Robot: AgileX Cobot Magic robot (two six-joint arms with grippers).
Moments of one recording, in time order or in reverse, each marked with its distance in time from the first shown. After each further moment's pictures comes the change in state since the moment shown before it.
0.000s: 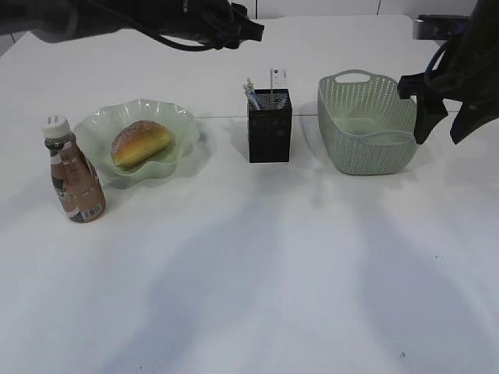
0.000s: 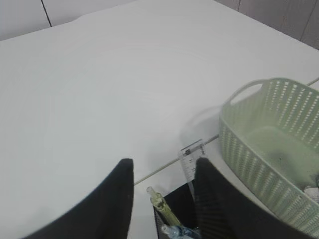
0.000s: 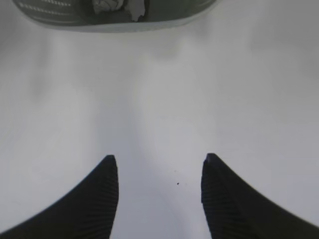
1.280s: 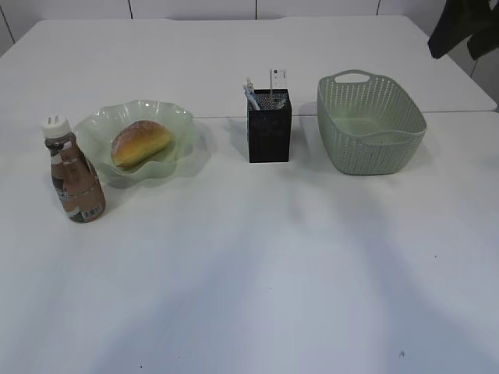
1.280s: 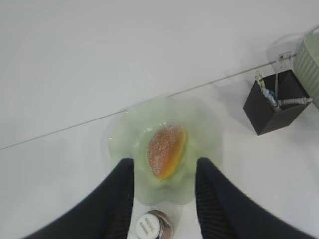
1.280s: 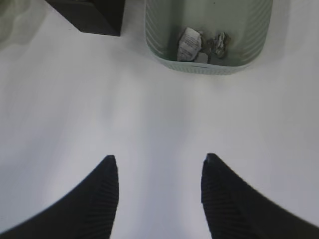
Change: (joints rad) left arm 0.177 -0.571 0.000 0.241 0.886 -0.191; right arm 0.000 -0.282 0.000 0.164 0.027 -0.193
